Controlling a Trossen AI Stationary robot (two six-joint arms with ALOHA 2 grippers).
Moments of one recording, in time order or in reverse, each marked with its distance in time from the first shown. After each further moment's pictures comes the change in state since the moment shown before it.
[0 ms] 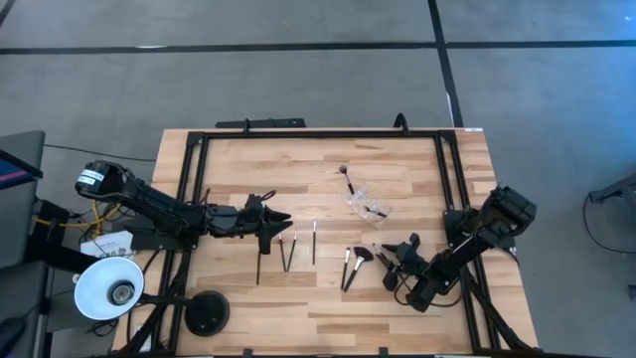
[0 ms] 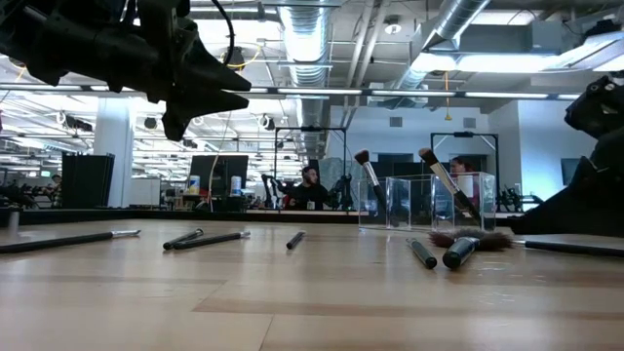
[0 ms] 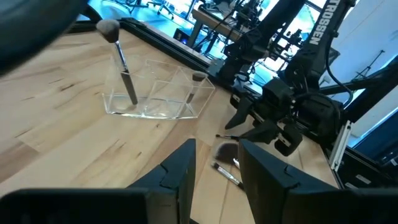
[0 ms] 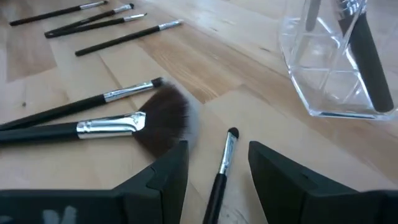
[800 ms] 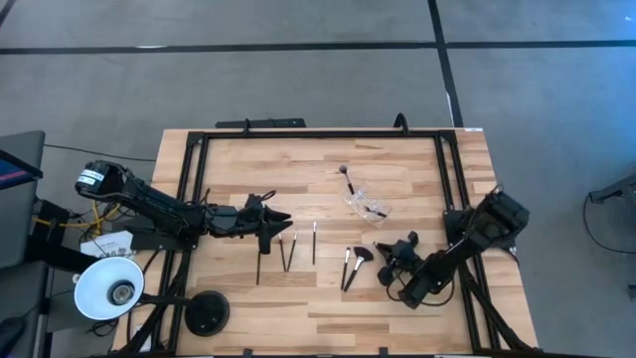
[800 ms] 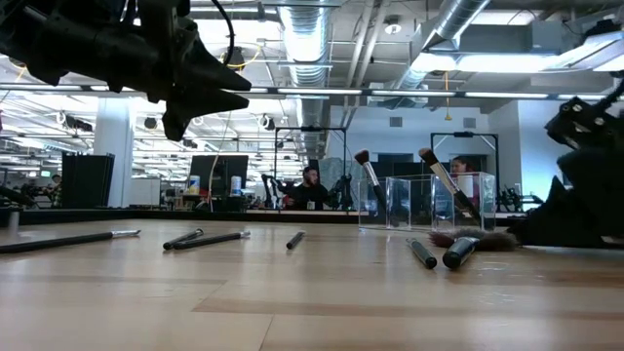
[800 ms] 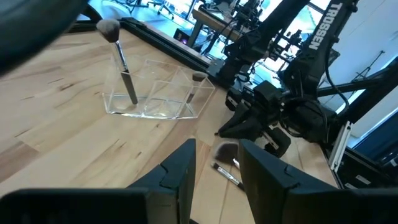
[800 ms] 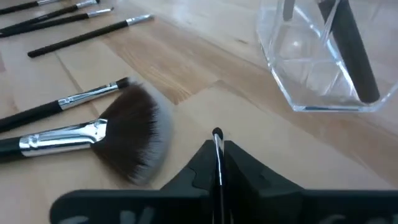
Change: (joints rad) left arm 0.000 0.000 0.000 0.004 0.000 -0.005; right arm -0.049 0.038 0.033 -0.059 -0.032 0.087
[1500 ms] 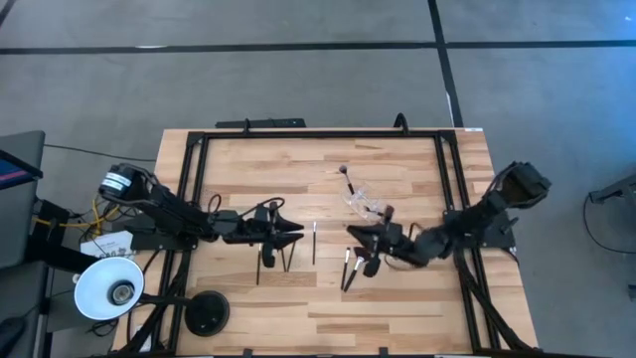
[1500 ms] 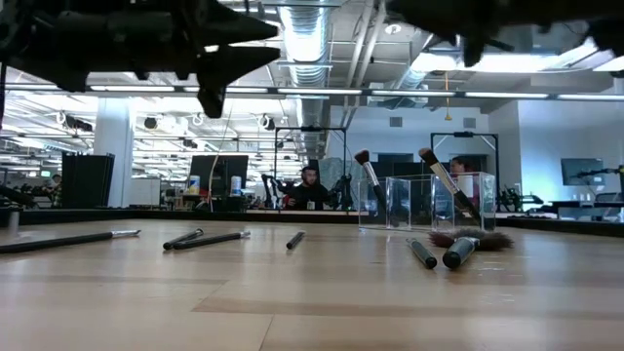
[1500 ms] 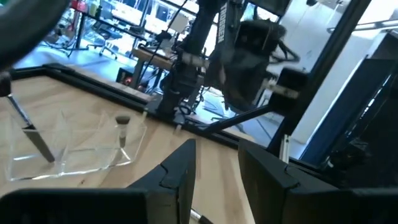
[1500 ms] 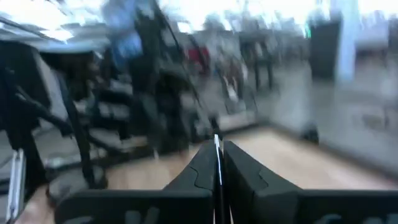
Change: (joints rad) left arm -0.042 0.263 0.073 0.451 0.122 0.171; right arm -0.292 -0.297 0.003 1.231 -0.220 -1.465
